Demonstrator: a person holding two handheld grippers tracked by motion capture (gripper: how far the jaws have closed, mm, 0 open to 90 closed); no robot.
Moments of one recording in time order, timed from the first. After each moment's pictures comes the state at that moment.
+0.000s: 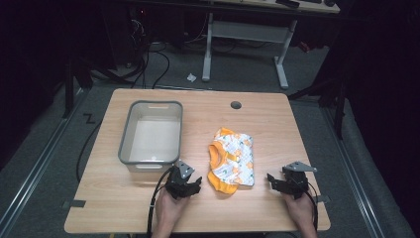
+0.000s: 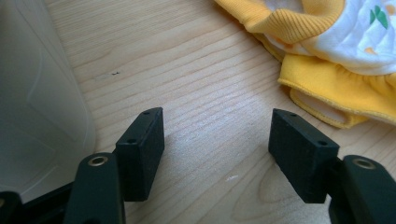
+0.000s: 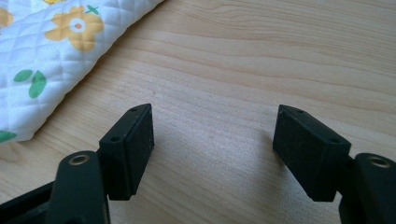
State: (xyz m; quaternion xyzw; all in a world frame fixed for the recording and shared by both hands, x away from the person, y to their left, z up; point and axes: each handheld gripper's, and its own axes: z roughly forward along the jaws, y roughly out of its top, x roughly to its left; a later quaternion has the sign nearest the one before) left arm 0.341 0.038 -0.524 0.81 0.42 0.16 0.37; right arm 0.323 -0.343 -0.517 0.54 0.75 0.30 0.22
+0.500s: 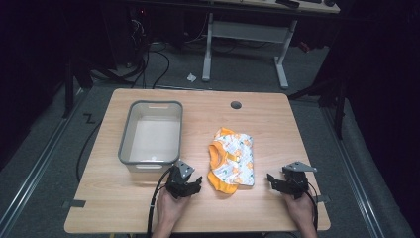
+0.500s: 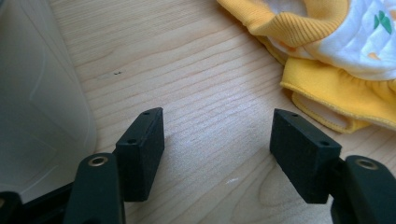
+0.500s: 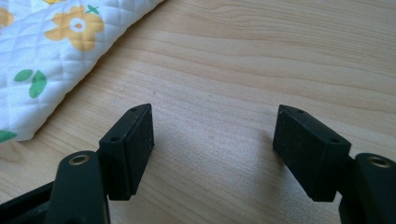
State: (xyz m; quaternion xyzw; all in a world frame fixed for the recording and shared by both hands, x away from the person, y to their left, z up) left arm 0.342 0.037 -0.524 0.81 0.43 0.16 0.37; right arm 0.323 -0.343 -0.517 0.54 0.75 0.30 0.22
